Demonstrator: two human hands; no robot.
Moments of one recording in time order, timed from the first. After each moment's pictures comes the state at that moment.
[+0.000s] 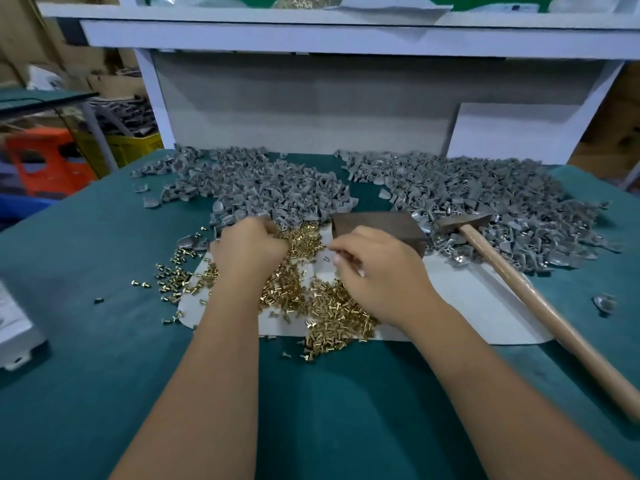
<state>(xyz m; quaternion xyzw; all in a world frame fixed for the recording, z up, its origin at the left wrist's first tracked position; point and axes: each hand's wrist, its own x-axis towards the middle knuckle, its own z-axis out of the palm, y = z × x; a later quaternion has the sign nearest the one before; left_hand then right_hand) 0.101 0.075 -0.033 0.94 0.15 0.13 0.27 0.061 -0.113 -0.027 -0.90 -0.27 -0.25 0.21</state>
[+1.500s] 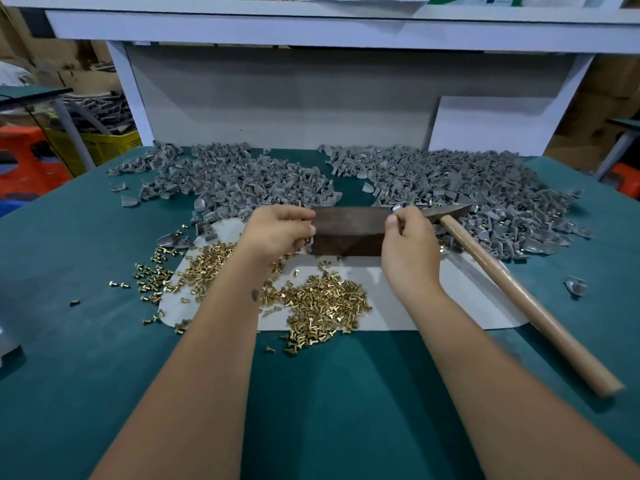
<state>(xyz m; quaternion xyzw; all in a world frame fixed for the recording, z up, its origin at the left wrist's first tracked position) 0.101 0.043 -0.020 0.76 0.03 0.00 0.65 0.087 -0.141 -0.036 -0.86 0.08 -0.24 0.45</state>
